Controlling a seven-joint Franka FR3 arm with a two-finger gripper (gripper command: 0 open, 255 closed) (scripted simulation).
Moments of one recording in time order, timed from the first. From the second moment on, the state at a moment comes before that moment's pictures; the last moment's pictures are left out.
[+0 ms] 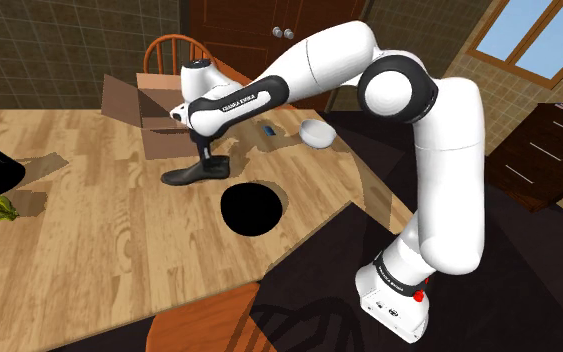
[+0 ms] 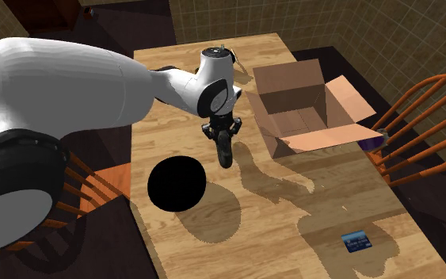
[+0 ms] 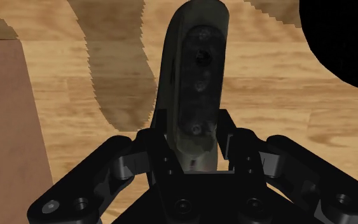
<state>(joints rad) 0.21 0.61 0.12 -1.66 -0.20 2.23 -0.77</state>
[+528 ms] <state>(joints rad) 0.21 0.55 0.12 -1.64 -0.18 2.15 -0.78</state>
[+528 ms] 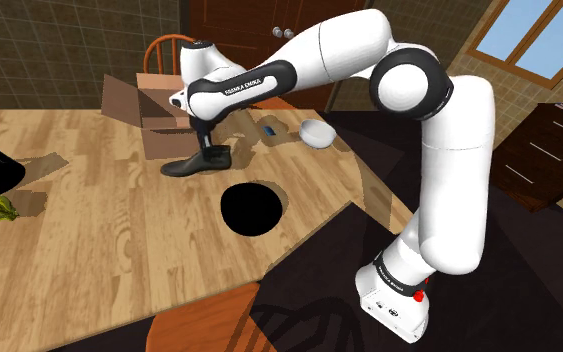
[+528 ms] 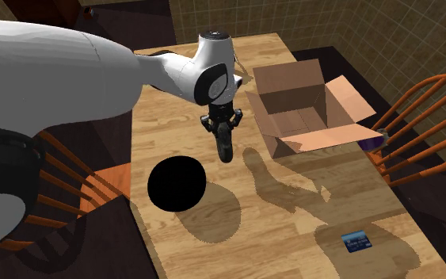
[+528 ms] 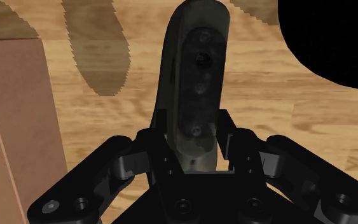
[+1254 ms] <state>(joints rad) 0.21 0.48 0.13 -1.59 -0.17 2.04 -0.80</state>
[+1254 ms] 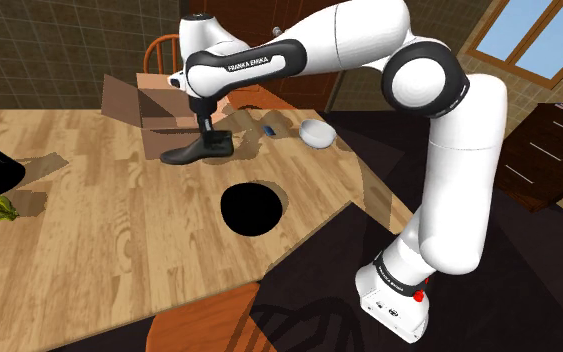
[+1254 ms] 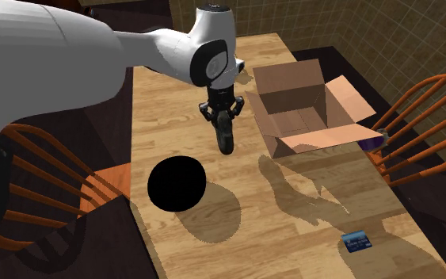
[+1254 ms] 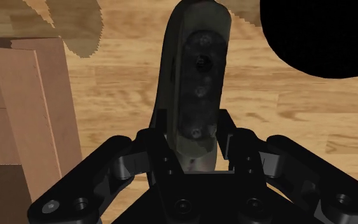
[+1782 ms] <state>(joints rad) 0.19 0.27 0.14 -1.86 -0.14 2.09 -0.79</state>
